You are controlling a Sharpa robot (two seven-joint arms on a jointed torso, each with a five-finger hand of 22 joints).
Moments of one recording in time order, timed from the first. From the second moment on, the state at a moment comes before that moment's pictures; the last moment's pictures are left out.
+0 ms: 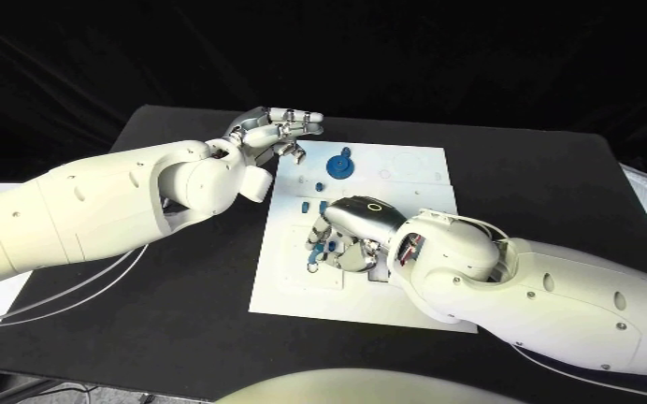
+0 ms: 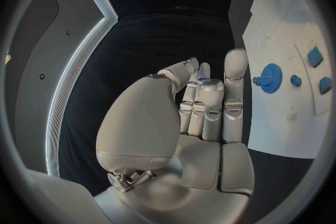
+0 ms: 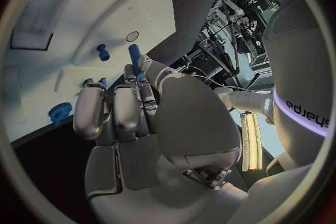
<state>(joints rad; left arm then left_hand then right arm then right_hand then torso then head) 1.22 -0.89 -0.03 1.54 0.02 -0.20 0.29 1.41 -0.13 0.47 -0.03 0.12 1.04 0.18 0.10 0.07 1.17 0.09 0.19 0.10 1.34 0.01 1.17 0.78 0.15 1.32 0.10 0.71 0.99 1.08 -0.64 -0.06 1.78 -1.61 -0.22 -0.20 1.42 -0.07 0.46 -0.02 0.06 1.15 0.13 0.10 0.10 1.17 0.09 0.14 0.07 1.47 -0.02 1.23 1.06 0.10 1.34 0.08 1.35 1.20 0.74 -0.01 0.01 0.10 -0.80</state>
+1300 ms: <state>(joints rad) 1.22 -0.89 -0.03 1.54 0.02 -0.20 0.29 1.41 -0.13 0.47 -0.03 0.12 1.04 0.18 0.10 0.07 1.17 0.09 0.19 0.10 1.34 0.01 1.17 0.78 0.15 1.32 0.10 0.71 0.99 1.06 -0.59 -0.06 1.76 -1.71 -0.14 -0.25 1.42 -0.07 0.46 -0.02 0.06 1.15 0.13 0.10 0.10 1.18 0.09 0.14 0.07 1.47 -0.02 1.23 1.06 0.10 1.34 0.08 1.35 1.19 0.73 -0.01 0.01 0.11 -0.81</state>
